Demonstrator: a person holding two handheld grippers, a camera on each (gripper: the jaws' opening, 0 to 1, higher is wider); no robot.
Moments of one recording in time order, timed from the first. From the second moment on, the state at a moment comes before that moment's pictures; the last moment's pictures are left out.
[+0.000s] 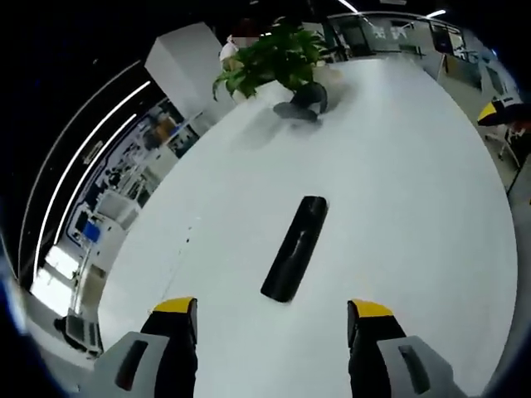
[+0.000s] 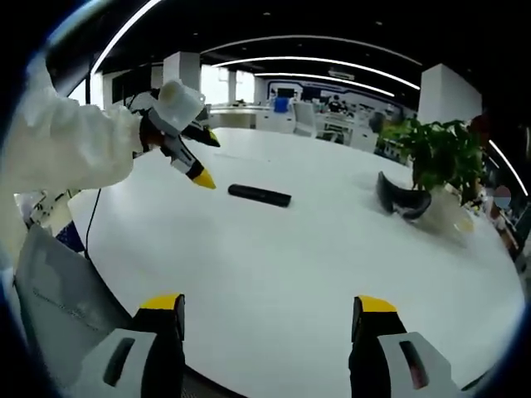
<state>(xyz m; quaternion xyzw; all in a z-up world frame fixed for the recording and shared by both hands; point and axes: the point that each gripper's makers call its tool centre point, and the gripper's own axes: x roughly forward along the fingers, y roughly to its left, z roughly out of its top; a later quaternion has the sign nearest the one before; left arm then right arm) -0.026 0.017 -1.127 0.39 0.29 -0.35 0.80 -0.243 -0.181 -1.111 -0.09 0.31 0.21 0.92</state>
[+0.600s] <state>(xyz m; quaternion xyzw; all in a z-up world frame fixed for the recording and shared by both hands) 0.003 0.008 -1.169 0.42 0.33 -0.37 0.76 -0.245 -0.182 -1.118 -0.09 0.33 0.20 0.92</state>
